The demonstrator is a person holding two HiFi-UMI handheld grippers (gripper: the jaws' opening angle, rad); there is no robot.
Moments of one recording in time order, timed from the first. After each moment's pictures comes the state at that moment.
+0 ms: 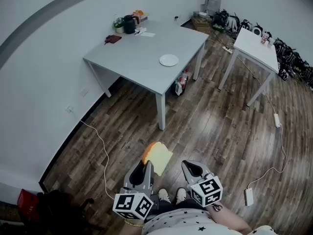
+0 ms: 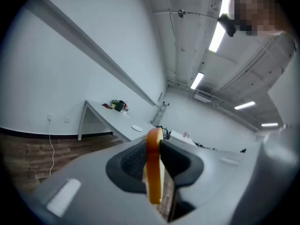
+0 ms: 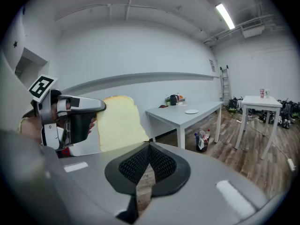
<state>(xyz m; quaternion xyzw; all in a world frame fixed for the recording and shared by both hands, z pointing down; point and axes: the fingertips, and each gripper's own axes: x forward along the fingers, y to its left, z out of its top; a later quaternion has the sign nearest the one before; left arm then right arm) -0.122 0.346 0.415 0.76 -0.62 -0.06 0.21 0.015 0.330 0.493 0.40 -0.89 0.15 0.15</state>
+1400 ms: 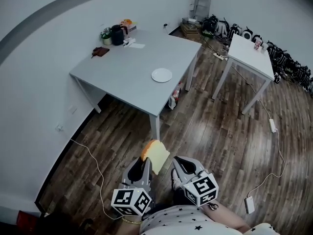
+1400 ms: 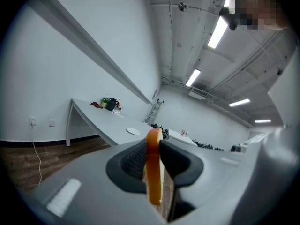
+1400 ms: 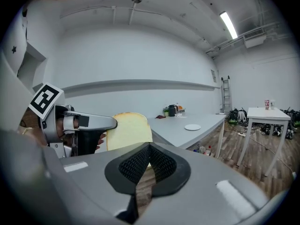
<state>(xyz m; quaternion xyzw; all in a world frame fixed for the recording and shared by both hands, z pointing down) -0.144 0.192 0.427 0.79 -0.58 -0.04 0.20 -0.036 0.185 0.460 0.42 -0.90 0.11 0.11</state>
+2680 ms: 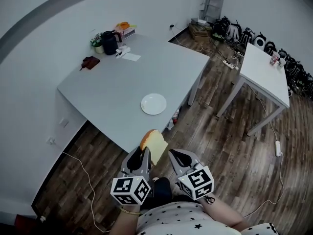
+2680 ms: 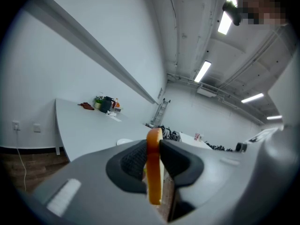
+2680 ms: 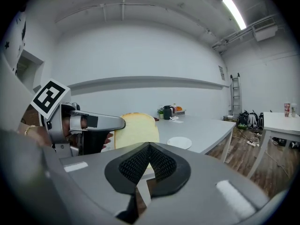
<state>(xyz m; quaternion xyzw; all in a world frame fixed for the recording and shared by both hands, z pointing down) -0.071 -0.125 0.426 0.77 -0.61 -0.03 0.19 0.025 -0.126 0.456 0.38 -0.91 0.09 0.12</state>
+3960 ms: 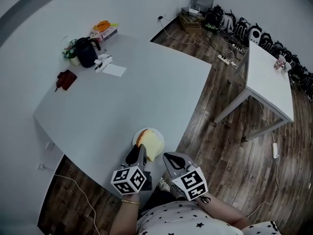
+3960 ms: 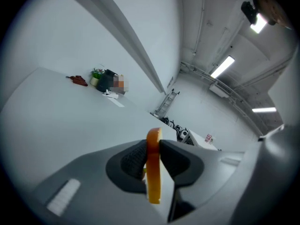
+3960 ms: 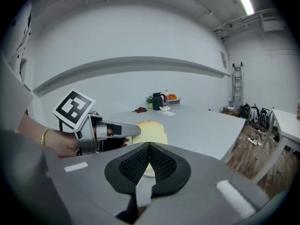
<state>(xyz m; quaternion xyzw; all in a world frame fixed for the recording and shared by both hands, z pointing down) -0.108 -0.416 0.520 0.75 -0.60 -0.02 0.30 -0.009 -0.375 0.501 0.38 -0.90 0.13 0.19</state>
